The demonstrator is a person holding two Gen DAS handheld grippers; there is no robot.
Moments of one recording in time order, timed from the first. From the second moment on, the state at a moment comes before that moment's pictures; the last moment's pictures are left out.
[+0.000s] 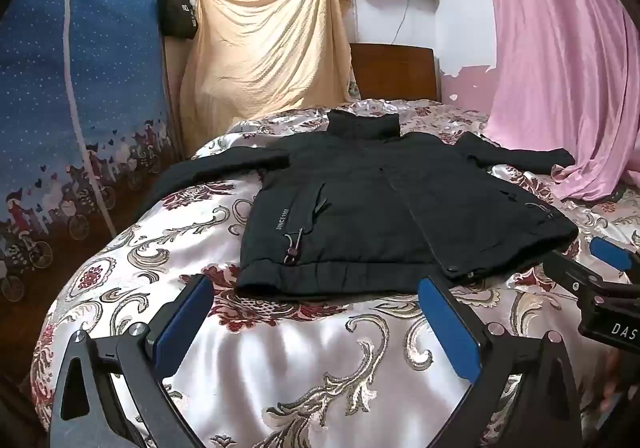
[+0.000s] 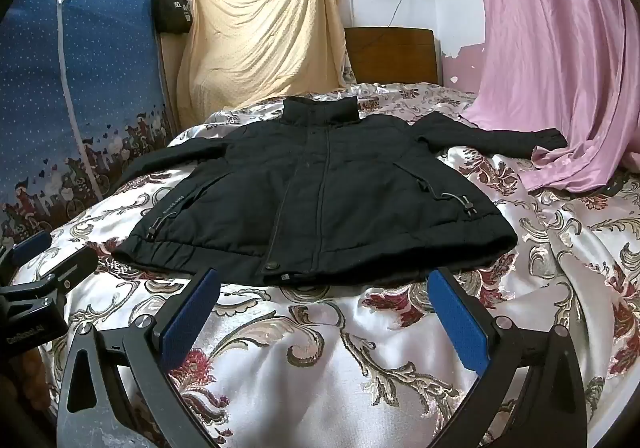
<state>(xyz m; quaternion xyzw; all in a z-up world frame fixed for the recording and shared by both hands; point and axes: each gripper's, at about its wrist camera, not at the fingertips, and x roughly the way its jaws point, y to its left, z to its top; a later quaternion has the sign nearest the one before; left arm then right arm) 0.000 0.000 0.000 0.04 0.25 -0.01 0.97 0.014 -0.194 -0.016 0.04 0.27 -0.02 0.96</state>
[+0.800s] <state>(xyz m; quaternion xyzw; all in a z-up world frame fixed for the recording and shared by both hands) 0.000 0.000 0.000 0.03 0.25 -0.01 0.97 0.014 -0.195 -0.016 0.04 0.27 -0.02 0.96</state>
